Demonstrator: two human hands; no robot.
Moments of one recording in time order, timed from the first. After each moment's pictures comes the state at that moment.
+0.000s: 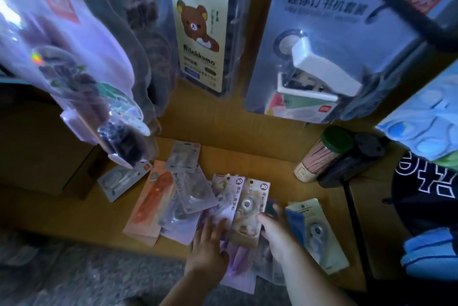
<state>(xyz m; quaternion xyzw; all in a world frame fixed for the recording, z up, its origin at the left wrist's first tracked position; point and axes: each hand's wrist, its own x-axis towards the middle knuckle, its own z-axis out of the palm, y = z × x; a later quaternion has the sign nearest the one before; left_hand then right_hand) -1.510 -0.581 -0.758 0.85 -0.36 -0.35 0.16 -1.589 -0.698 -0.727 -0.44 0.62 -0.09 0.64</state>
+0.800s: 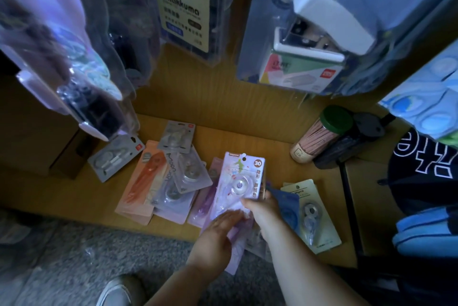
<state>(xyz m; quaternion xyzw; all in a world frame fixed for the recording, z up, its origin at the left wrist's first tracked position) -1.533 -0.575 -0.763 0.74 -0.41 -0.36 0.40 -1.583 -0.693 -0.743 -0.50 0.62 -0.11 0.59</state>
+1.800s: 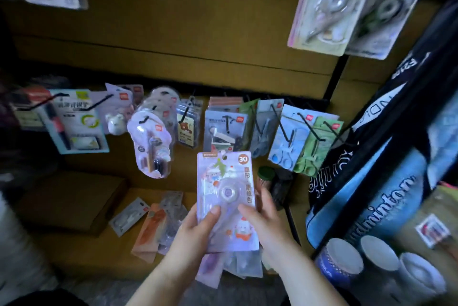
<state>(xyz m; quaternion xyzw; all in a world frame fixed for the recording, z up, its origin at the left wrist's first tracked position) -1.598 -0.473 -0.496 0.49 -0.22 -0.45 0.71 -1.695 -0.552 -0.470 -0.56 0.33 -0.30 0.70</state>
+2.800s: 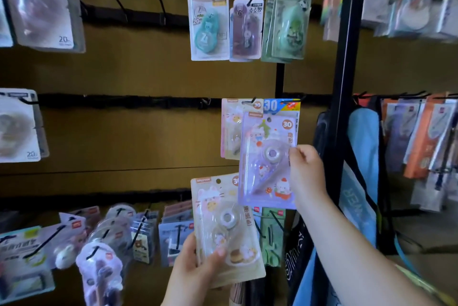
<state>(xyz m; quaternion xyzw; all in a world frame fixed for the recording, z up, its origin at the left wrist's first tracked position) -1.639 -0.520 -0.342 0.51 -0.37 -0.35 0.69 -1.765 -0.646 -0.233 -0.57 0.38 -0.64 0.35</state>
